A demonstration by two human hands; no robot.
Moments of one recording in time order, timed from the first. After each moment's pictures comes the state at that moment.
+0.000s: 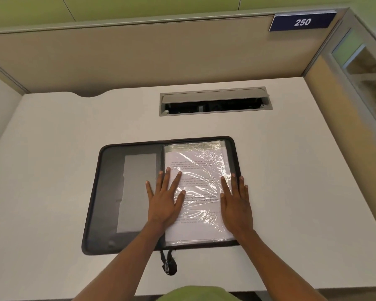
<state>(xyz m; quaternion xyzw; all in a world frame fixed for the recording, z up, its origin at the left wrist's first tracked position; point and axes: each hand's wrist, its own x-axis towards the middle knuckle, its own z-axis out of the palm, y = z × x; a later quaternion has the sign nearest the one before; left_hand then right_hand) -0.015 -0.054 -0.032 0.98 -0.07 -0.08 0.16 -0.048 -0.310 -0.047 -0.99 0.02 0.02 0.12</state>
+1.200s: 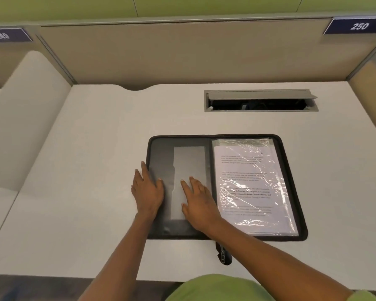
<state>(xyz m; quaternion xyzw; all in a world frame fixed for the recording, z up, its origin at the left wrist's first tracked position) -0.017 0.146 -0.015 0.93 0.21 -0.02 0.31 -0.050 -0.040 0.020 -0.96 -0.16 0.14 0.16</state>
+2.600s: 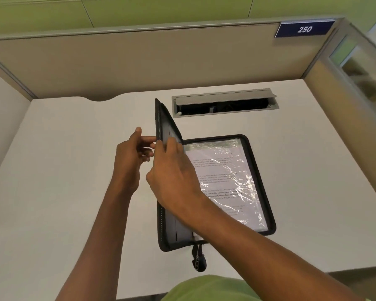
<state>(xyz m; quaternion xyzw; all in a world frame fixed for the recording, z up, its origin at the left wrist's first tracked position) 0.046 0.058 0.169 0.70 0.17 -0.04 0.69 -0.013 -0.058 0.221 -0.97 -0.08 0.00 0.23</state>
